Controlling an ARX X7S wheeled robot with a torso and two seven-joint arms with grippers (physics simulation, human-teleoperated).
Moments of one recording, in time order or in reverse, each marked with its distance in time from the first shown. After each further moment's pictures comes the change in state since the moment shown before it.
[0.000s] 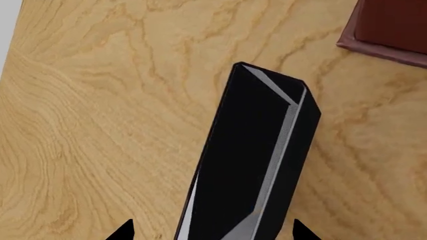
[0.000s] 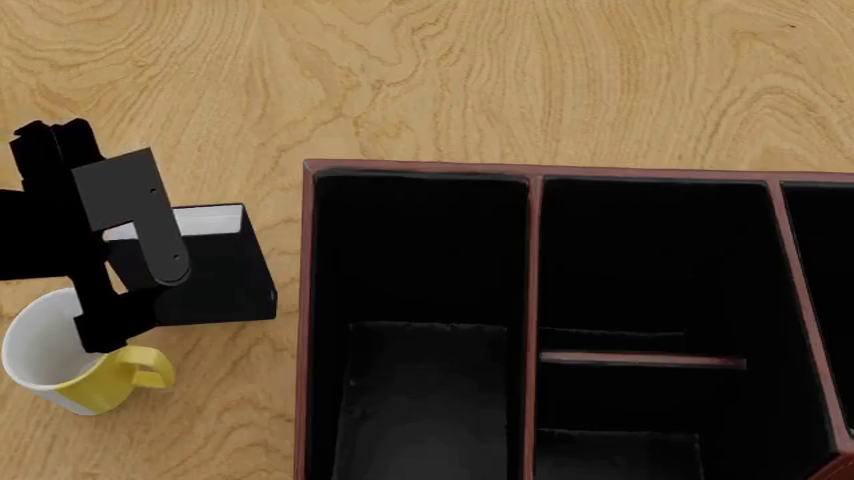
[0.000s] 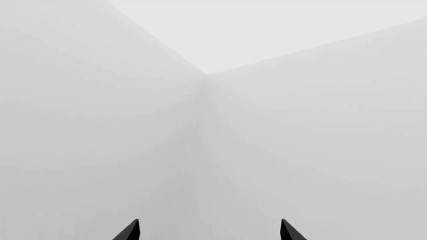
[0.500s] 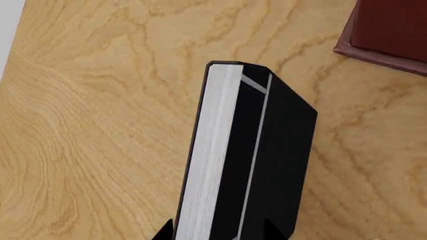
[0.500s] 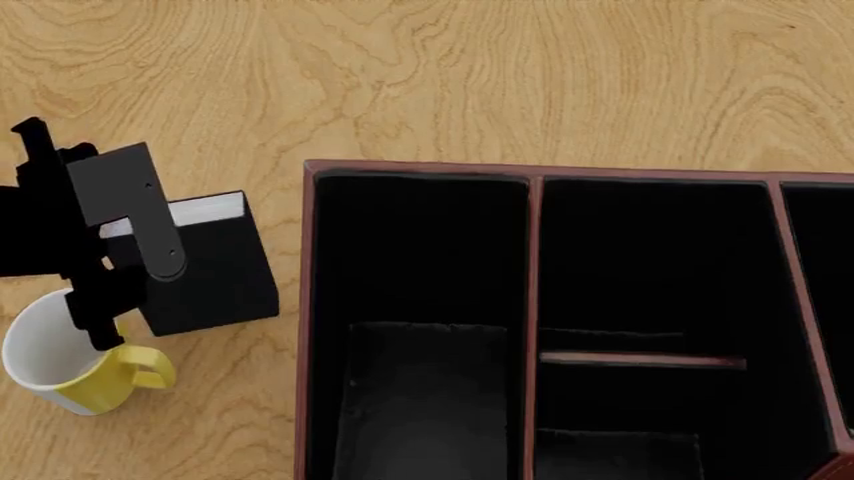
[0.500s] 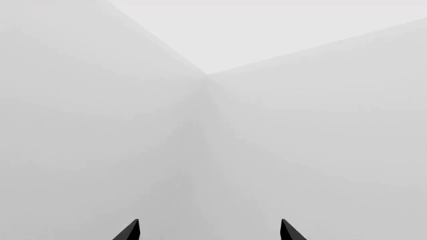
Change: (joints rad) left arm -0.022 -0.016 0.037 0.016 -0.054 0.000 -0.006; right arm 0.010 0.001 -0.016 0.001 -0.006 0.002 0.000
